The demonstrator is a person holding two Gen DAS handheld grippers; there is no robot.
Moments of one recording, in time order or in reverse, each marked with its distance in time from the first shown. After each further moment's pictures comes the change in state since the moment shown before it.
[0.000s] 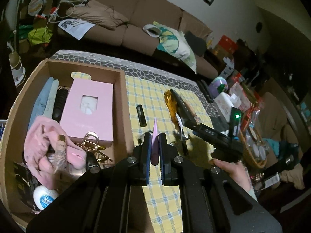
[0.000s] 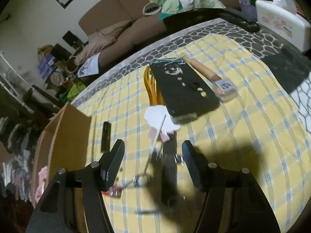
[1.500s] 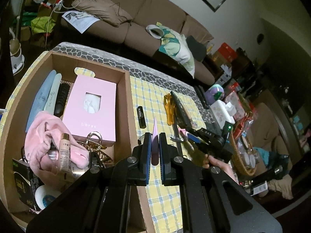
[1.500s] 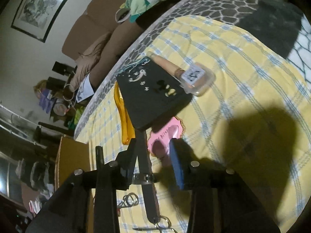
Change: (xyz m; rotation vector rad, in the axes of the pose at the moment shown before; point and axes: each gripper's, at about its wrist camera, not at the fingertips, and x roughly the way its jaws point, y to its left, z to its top) left arm -0.007 0.020 0.005 -0.089 0.008 -0.056; right arm 0.021 -0.066 0.013 0.298 0.003 0.106
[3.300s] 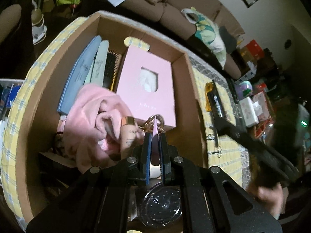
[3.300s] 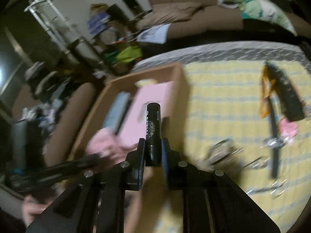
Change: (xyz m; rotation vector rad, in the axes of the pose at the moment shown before) left arm 0.018 0.101 -0.003 -0.155 0.155 0.136; right arm -0.001 0.228 -0.146 -0.608 0.234 0.131
